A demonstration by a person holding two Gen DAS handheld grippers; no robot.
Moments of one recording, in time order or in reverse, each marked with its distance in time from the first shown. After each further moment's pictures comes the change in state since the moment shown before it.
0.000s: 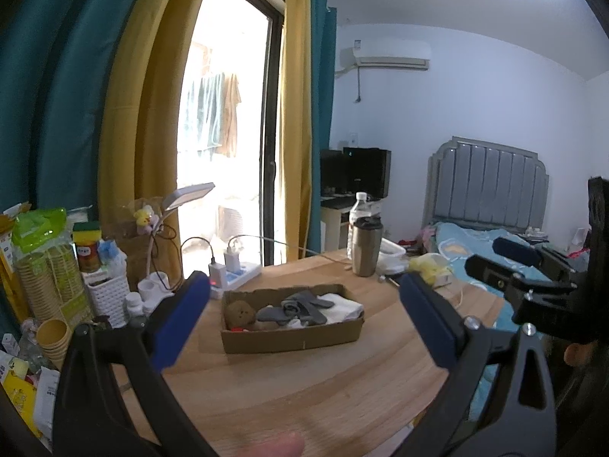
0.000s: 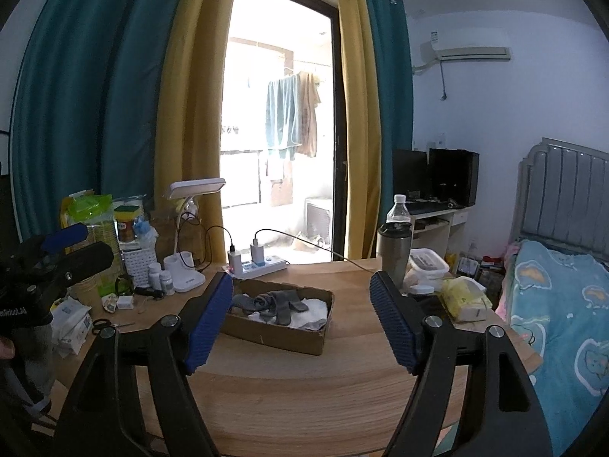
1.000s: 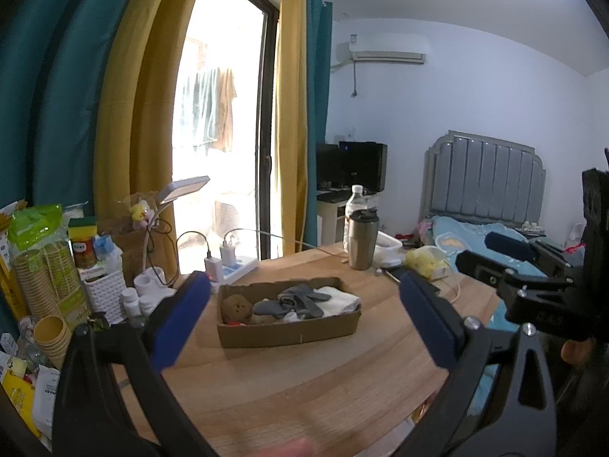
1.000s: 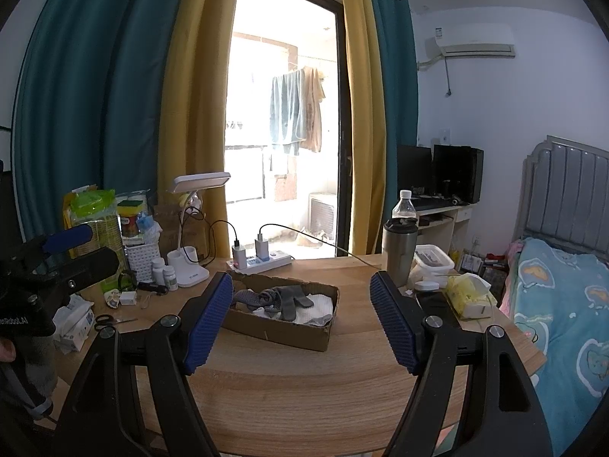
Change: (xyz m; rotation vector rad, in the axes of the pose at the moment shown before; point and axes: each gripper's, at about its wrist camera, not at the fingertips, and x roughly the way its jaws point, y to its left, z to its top) left arm 0.000 -0.007 -0.004 0.011 0.023 -0.014; right arm 0.000 0.005 -0.002 -0.003 0.011 0.009
